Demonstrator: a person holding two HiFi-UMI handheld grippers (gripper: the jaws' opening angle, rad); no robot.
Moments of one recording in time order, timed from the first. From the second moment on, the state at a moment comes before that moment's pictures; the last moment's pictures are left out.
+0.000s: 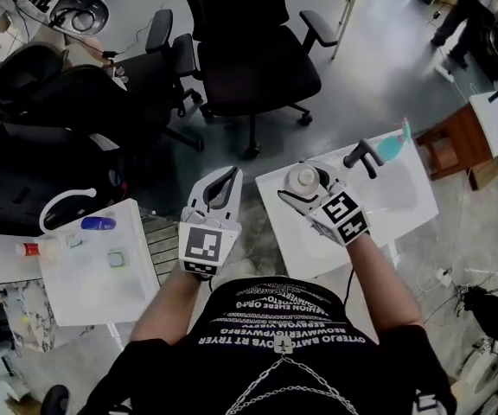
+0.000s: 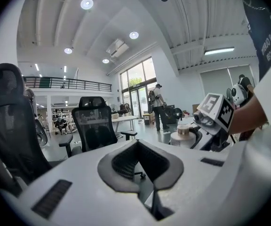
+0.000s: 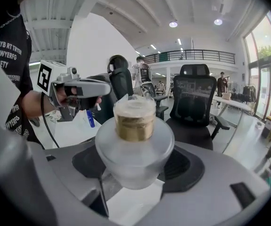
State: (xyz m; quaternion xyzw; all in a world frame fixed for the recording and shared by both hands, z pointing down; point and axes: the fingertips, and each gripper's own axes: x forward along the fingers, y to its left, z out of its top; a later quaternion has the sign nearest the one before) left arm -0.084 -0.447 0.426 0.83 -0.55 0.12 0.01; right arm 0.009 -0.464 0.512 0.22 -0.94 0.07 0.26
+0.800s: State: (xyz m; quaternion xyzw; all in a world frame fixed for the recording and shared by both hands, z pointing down) left arm -0.063 -0.411 0.407 0.87 -0.47 0.12 -0.02; right arm 0.031 -0.420 0.443 0.28 -0.92 0.07 0.26
